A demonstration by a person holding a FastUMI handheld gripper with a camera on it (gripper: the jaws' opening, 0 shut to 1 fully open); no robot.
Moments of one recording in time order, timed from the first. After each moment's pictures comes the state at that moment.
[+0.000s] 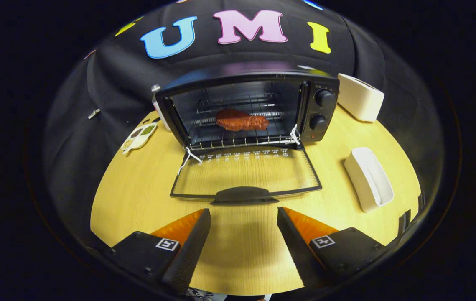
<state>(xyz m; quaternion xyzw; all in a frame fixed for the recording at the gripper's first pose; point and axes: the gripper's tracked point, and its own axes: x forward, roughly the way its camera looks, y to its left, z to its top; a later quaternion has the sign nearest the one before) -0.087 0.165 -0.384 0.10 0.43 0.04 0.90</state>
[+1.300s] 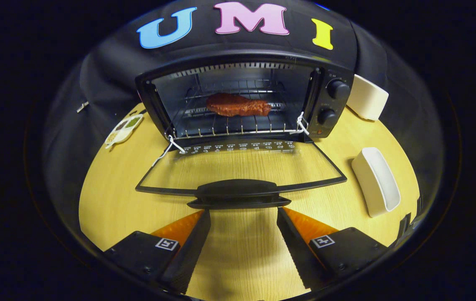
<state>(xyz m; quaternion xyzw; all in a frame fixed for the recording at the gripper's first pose) -0.062 0.161 -0.399 0.07 0.42 0.02 0.91</state>
